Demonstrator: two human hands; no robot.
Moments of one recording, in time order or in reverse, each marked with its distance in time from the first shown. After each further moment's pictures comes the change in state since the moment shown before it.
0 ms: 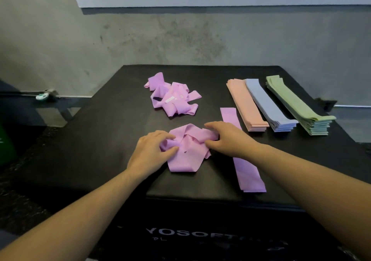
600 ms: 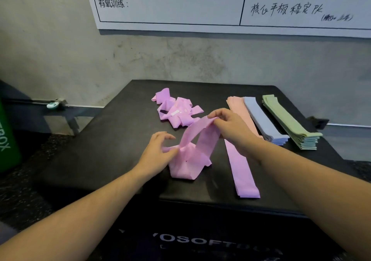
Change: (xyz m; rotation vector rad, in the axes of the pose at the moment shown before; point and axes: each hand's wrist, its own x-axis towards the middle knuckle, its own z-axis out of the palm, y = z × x) left_hand -0.007 0.024 -0.023 -0.337 0.030 -0.162; right_hand -0.015 -0.050 -0.046 0.700 0.286 0.076
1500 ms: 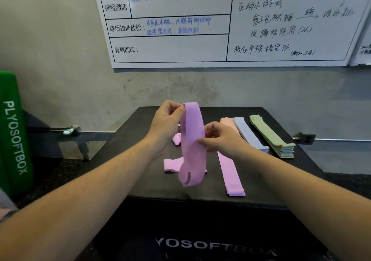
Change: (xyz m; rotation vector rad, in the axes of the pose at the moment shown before) left_hand -0.042 0.191 -0.063 -0.563 0.173 0.087; right_hand -0.095 -0.069 -0.029 0.081 -0.155 -0.164
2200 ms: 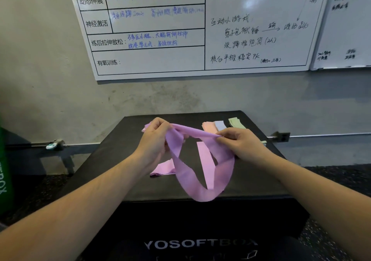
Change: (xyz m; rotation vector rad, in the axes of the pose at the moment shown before) left_hand -0.055 0.020 0.018 -0.166 -0.167 -0.129; right_hand -0.082 -0.009 -0.077 -0.271 0.204 -0.064
